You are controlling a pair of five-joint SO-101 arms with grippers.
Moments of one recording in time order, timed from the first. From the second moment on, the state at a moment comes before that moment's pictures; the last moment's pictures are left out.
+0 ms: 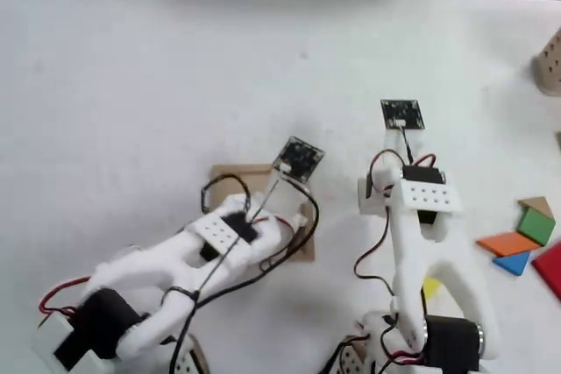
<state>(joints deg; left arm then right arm) 36.0 -11.0 60.0 20.2 15.6 1.2 -18.8 49.3 51.7 8.7</state>
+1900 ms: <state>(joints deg) 24.9 -15.0 59.1 38.5 15.4 9.0 -18.8 49.4 51.0 8.7</state>
